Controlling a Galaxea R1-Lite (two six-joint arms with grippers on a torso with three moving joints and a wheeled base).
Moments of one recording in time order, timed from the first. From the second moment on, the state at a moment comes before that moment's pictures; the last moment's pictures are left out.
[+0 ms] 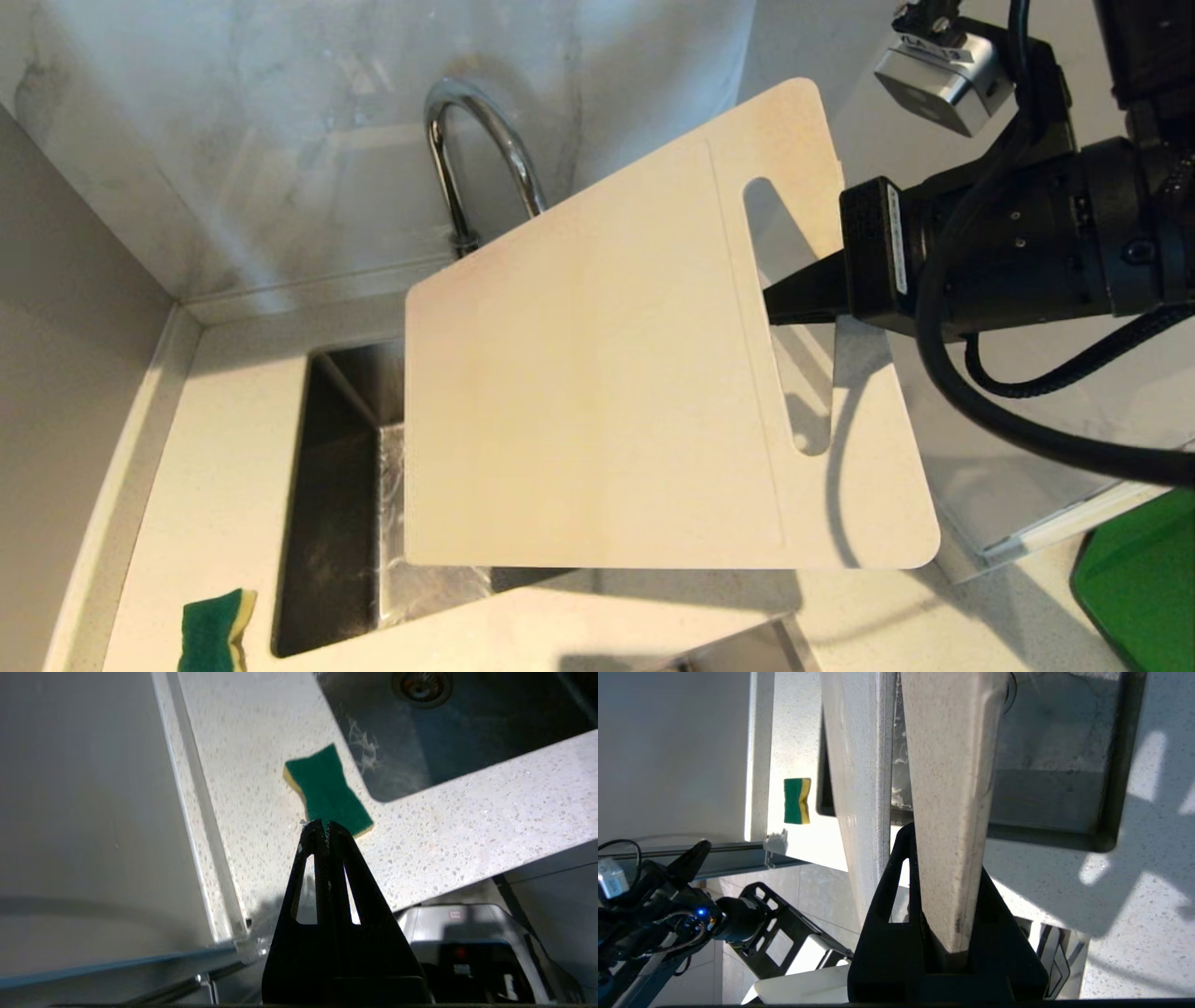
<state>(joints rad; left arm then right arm) 0.01 0.13 -0.07 0.13 0.03 0.07 0.48 1.46 -1.60 0.60 0.31 0.31</state>
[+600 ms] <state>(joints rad) 0.00 0.00 -0.01 0.02 -0.01 0.11 0.43 1.41 -1.54 0.60 0.31 0.35</state>
